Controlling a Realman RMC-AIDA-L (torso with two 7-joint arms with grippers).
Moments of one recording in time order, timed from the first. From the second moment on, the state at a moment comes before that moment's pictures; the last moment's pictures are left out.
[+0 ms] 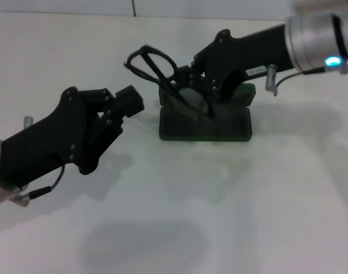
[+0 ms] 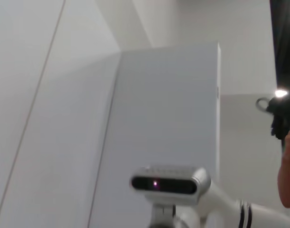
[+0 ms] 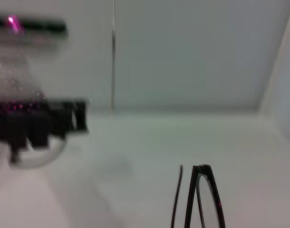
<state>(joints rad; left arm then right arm) -0.36 -2.00 1.33 0.27 0.93 1.99 -0.89 0.73 2.02 -1.48 -1.25 -1.89 -1.27 1.92</state>
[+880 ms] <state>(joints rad) -0.33 -1.96 1.28 0.26 0.94 1.97 -0.85 0.92 2.03 -1.94 -1.34 -2.57 -1.20 2.38</state>
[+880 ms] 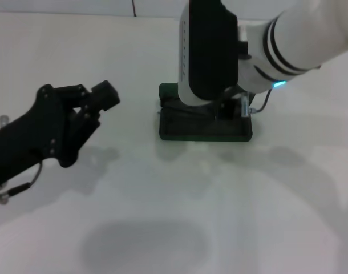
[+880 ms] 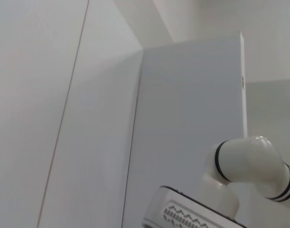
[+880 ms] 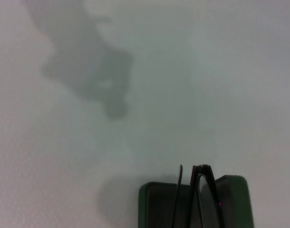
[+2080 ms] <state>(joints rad) -0.32 -1.91 1.29 0.34 1.23 2.00 -1.04 0.90 2.03 -2.13 -1.26 -2.68 -1.01 2.37</state>
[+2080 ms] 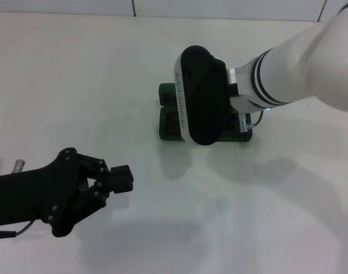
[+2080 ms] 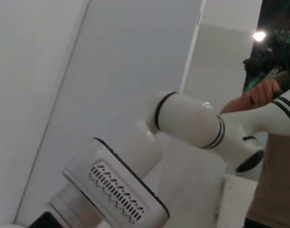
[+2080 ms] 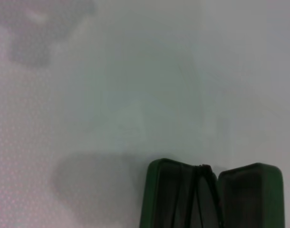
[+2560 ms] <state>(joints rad) -0.32 -1.91 1.29 0.33 1.23 2.00 -1.04 0.90 2.03 -2.13 -1.24 -2.68 -0.98 2.37</state>
